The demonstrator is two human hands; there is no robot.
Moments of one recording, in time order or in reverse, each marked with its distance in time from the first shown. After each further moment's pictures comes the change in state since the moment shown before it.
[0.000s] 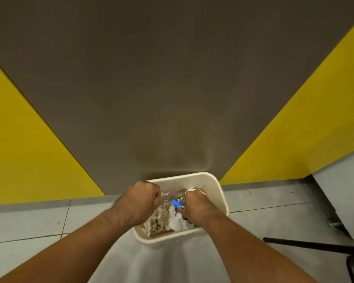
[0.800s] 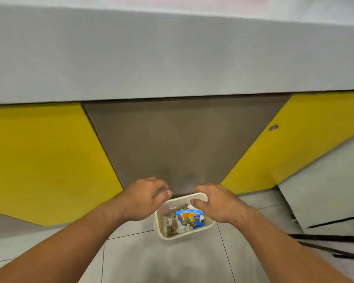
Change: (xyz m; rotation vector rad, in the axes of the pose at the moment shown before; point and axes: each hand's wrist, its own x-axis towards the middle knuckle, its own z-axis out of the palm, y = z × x) left_hand -0.136 0.055 -0.273 -0.113 -0.057 0.222; right_hand -0.211 -0.081 -0.263 0.166 0.069 -0.068
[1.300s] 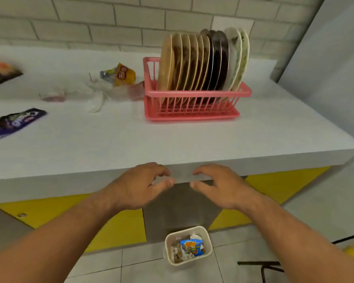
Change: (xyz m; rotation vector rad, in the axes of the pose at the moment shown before) left_hand -0.125 0.127 -0.290 0.035 0.224 0.139; right_hand -0.133 -0.180 -0.268 0.002 0.262 -0.188
